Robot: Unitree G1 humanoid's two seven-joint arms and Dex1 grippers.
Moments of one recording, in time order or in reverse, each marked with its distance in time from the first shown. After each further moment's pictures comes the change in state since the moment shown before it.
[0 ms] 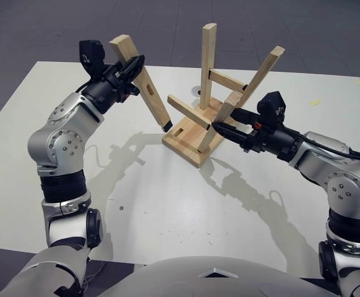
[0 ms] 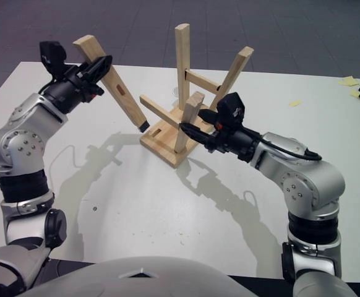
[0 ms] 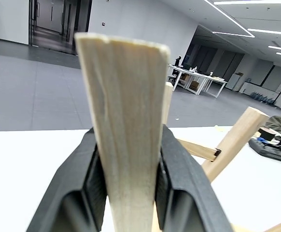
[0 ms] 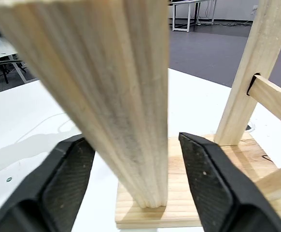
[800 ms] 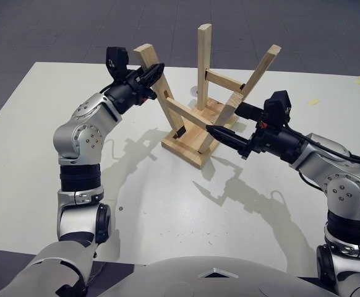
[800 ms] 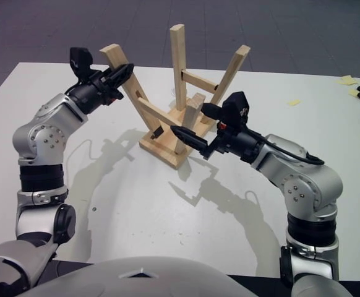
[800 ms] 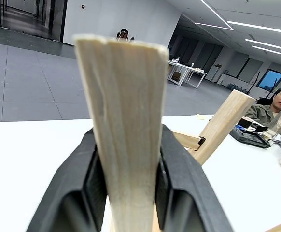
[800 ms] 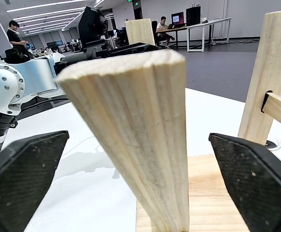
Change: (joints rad) left arm -0.063 -0.004 -0.059 0.134 0.078 -0.061 -0.094; right arm 0.022 0.026 -0.053 0.043 0.086 -0.091 0.053
